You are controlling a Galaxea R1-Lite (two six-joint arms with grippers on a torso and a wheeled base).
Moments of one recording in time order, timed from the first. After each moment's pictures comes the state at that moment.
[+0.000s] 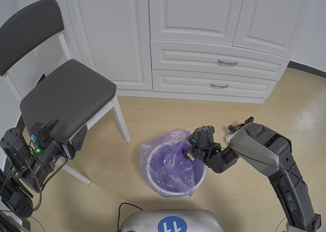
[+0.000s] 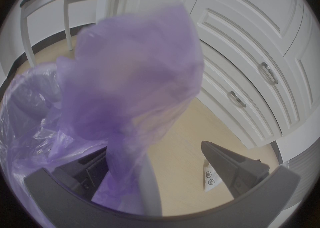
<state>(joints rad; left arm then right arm) -0.23 1.63 -0.11 -1.53 0.05 0.05 0.48 2.71 -1.51 -0.71 -0.30 -0.45</state>
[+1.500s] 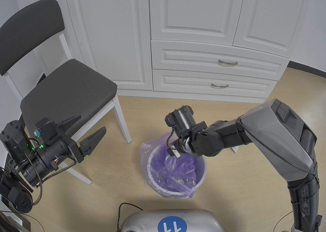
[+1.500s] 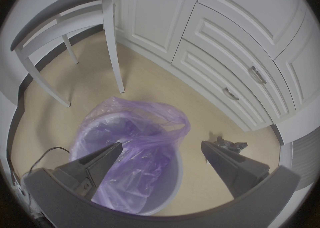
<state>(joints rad) -0.27 1.60 -0.19 -1.45 -0.29 -0.04 0.69 2.40 -1.62 -0.02 -0.47 -0.10</state>
